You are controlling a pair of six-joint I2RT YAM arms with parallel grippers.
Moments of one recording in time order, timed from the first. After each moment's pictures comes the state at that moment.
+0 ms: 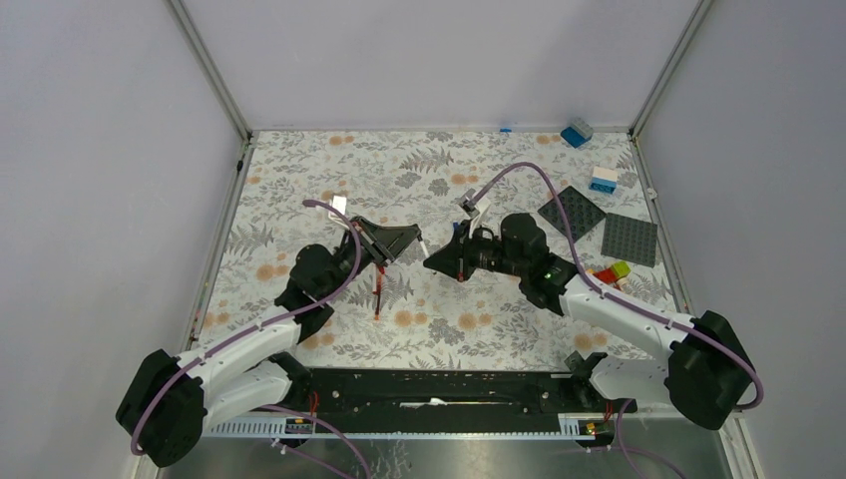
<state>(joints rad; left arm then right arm) -0.65 0.97 0.43 0.69 0.16 -0.94 0.75 1.20 0.71 0.27 -0.44 0.44</state>
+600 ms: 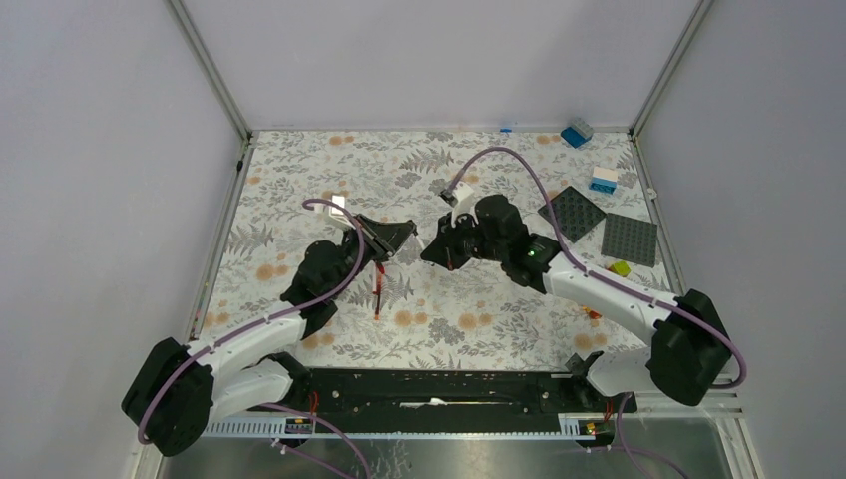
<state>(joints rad) -0.65 1.03 0.42 0.67 0.04 -0.98 0.77 1.33 0.91 0.00 -0.33 0.34</state>
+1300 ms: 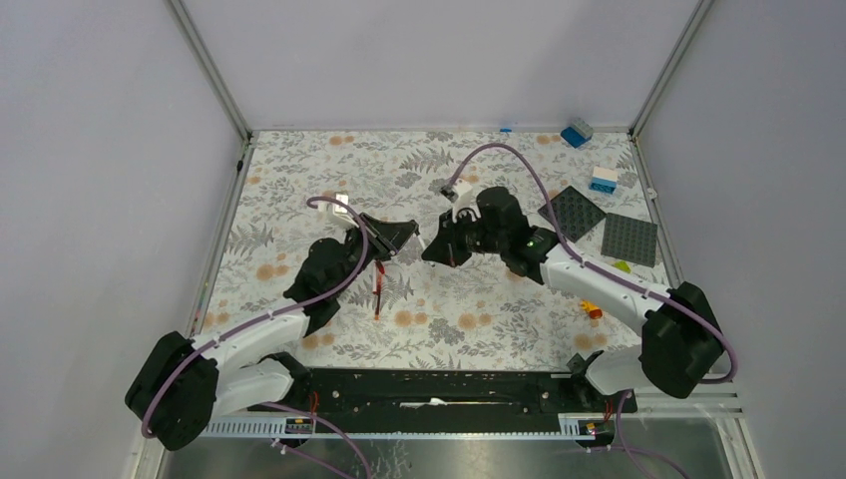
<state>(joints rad) -0.65 1.09 0.44 0.65 0.01 -0.99 0.74 1.42 1.00 -0.10 -0.37 0.32</state>
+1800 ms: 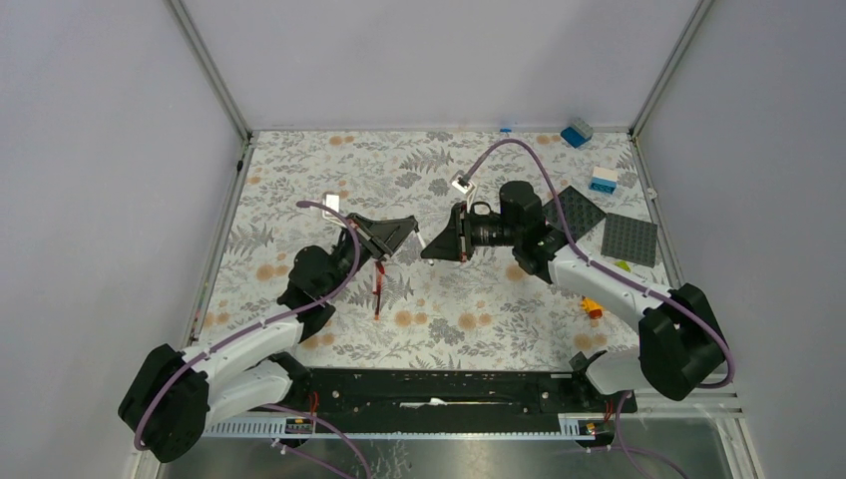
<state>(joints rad) -0.65 1.00 0.41 0.81 0.11 -0.95 0.61 1.39 0.89 0.25 -0.83 0.54</state>
